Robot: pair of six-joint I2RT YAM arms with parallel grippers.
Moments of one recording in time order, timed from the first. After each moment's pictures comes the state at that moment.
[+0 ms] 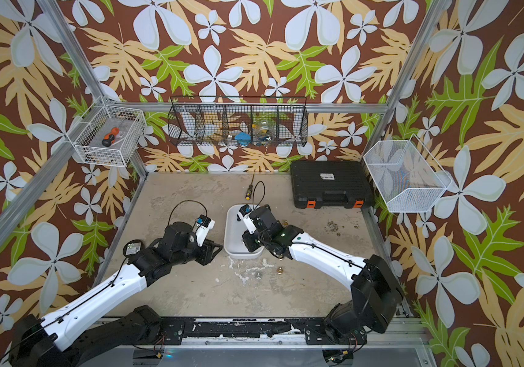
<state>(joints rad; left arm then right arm) -0.60 1.01 0.71 -0.39 0.16 -0.23 0.77 1.54 1.12 -0.35 -0.05 0.16</state>
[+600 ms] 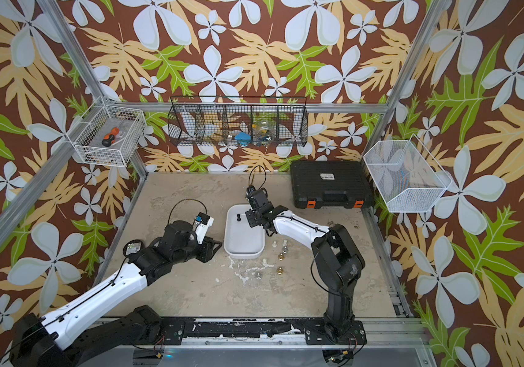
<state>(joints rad) -0.60 1.02 0.72 -0.37 0.11 -0.24 0.63 1.88 1.34 -0.29 0.17 0.14</state>
